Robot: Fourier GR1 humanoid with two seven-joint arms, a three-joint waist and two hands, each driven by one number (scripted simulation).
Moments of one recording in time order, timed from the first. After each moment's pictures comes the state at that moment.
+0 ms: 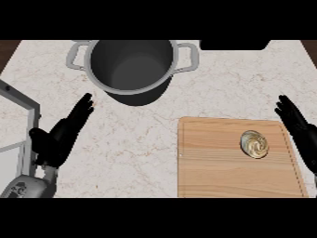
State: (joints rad) left arm -0.12 0.36 -0.26 -1.46 0.25 0.09 0.04; right arm -0.05 -0.57 0.18 -1.40 -0.34 -0.04 -0.16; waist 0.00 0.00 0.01
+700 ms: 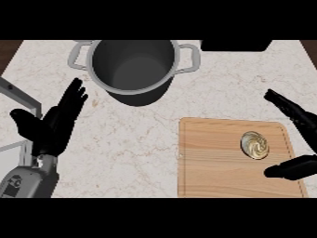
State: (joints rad) left arm -0.18 0.30 -0.19 -1.54 0.29 0.22 0.17; right arm -0.15 -0.65 0.21 -1.42 -0.18 0.22 -0.61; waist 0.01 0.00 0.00
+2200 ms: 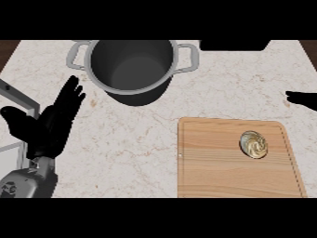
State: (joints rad) left arm -0.16 0.26 -0.15 -1.65 0.22 0.24 0.29; right arm -0.19 -1.01 0.13 -1.66 0.16 0.55 -0.23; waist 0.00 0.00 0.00
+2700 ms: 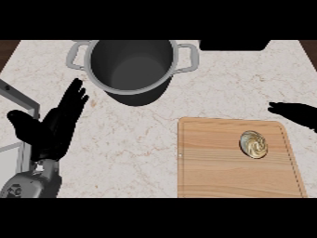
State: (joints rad) left arm -0.15 0.22 -0.15 -1.65 0.18 0.22 0.28; right arm -0.18 -0.88 0.18 -1.65 0.40 0.55 -0.16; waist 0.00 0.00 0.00
